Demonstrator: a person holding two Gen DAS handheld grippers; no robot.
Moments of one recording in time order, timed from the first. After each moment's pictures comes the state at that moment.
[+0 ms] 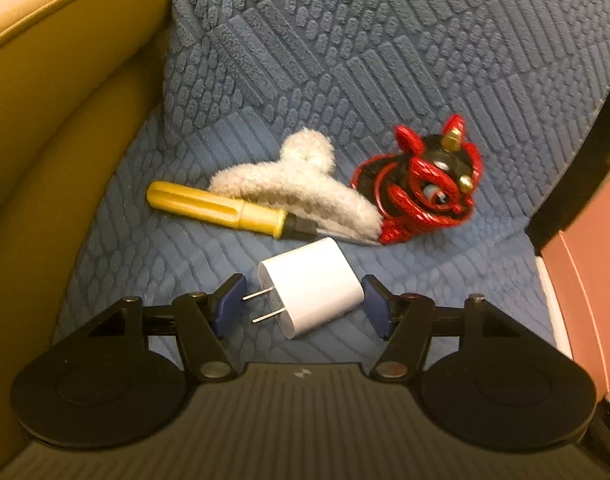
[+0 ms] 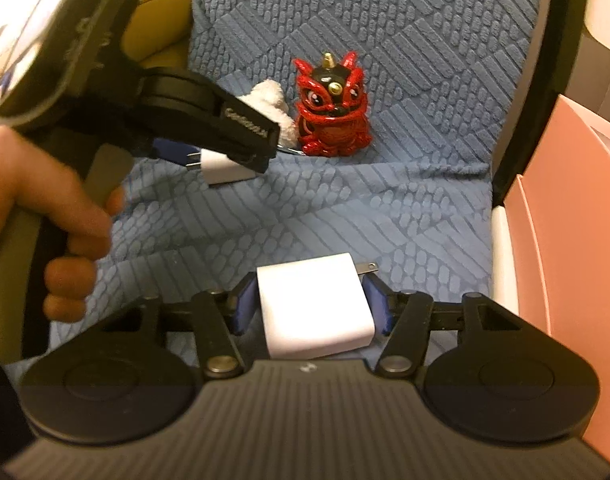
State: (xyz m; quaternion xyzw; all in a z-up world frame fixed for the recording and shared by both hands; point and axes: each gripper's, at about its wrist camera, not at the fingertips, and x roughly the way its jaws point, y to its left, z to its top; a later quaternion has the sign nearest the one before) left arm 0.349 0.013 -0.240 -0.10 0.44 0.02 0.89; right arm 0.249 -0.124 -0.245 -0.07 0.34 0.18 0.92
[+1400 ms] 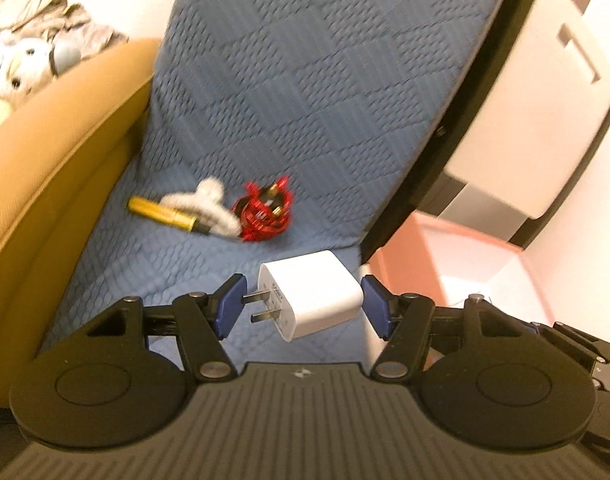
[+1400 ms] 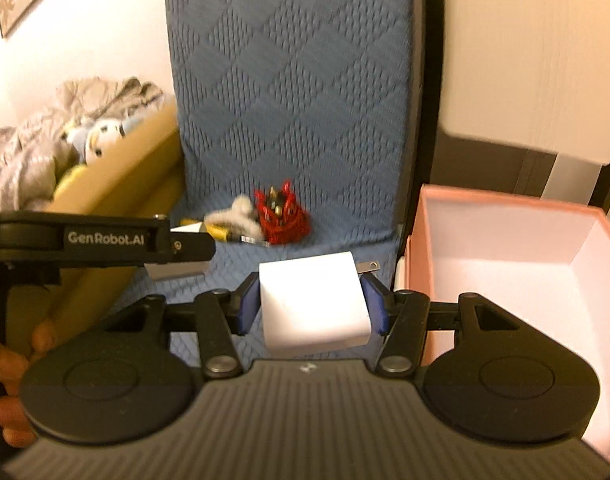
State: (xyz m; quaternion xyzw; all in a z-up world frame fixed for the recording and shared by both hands) left arm 0.218 -0.026 -0.070 -0.18 0.39 -0.05 0.90; right arm 0.164 -0.207 -0.091 0.00 0.28 0.16 0.95
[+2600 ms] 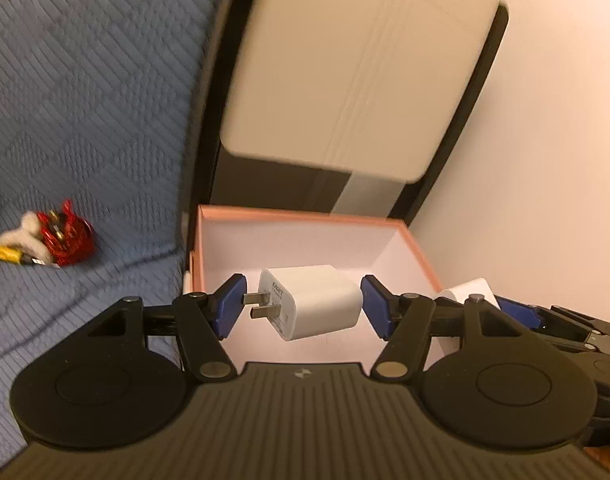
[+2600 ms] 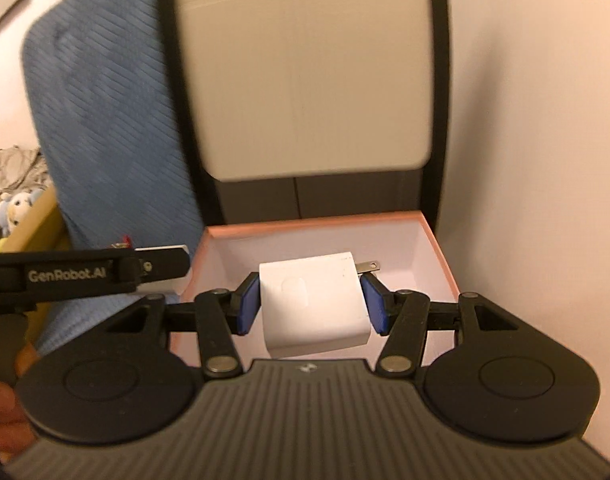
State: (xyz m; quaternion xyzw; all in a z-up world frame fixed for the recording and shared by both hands) left arm 0.258 -0.273 -0.045 -0.12 0.40 -0.15 0.90; right arm 0.175 -0.421 -0.080 0.06 0.28 0.04 0.96
